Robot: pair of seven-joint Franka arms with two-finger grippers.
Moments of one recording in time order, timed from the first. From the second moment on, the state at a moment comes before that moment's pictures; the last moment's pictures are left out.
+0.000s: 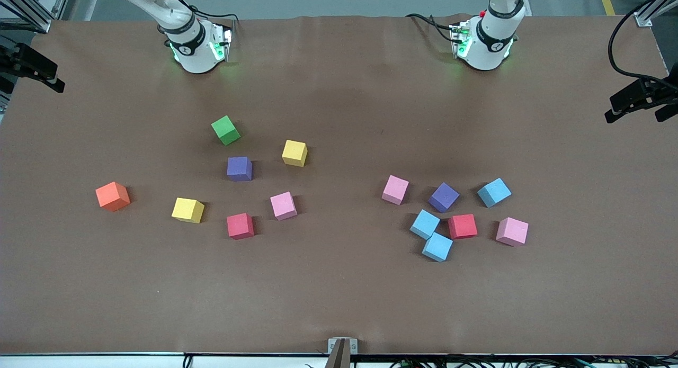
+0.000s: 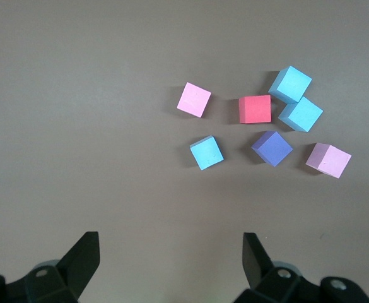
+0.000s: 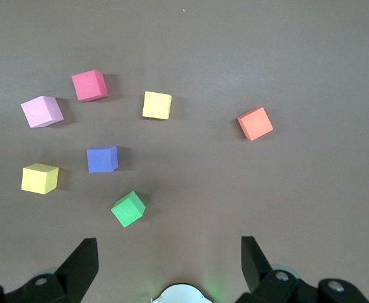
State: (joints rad) left arm -0.01 -0.01 0.03 -1.50 -0.02 1.51 0.00; right arm 0.01 -0.08 -0.04 -1.46 0.01 1.35 -0.03
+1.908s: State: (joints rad) left arm -0.10 0.26 0.02 -2.02 -0.03 2.19 -0.44; right arm 0.01 -0.08 -0.04 -1.46 0.02 1.35 -0.05
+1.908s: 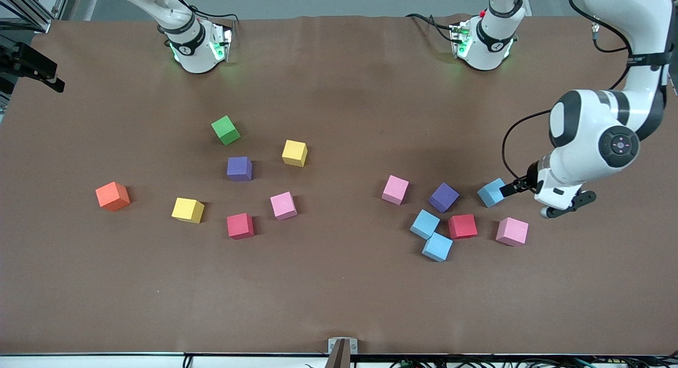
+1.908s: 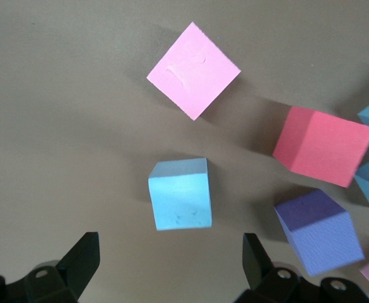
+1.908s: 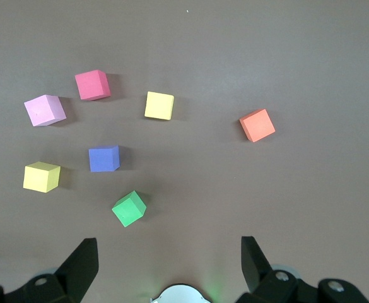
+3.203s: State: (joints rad) left arm -0.11 0.38 0.02 -2.19 -0.03 2.51 -0.55; right arm 0.01 -0.08 -0.04 -1.46 0.02 1.35 -0.05
